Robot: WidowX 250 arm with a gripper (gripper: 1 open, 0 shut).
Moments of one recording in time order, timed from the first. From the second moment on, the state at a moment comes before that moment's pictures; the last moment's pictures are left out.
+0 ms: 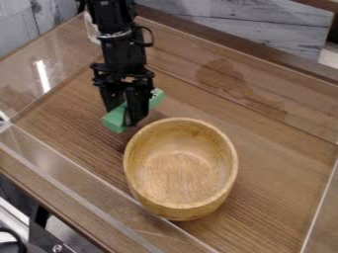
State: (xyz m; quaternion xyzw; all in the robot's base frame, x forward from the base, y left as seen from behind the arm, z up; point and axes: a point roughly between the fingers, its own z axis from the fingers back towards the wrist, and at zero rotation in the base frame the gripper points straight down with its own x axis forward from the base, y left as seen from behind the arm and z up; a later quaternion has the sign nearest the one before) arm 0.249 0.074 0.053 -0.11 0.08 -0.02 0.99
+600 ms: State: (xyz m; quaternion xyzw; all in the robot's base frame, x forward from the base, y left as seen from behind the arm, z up) arm 0.245 0.080 0.055 -0.12 0.09 -0.02 0.99
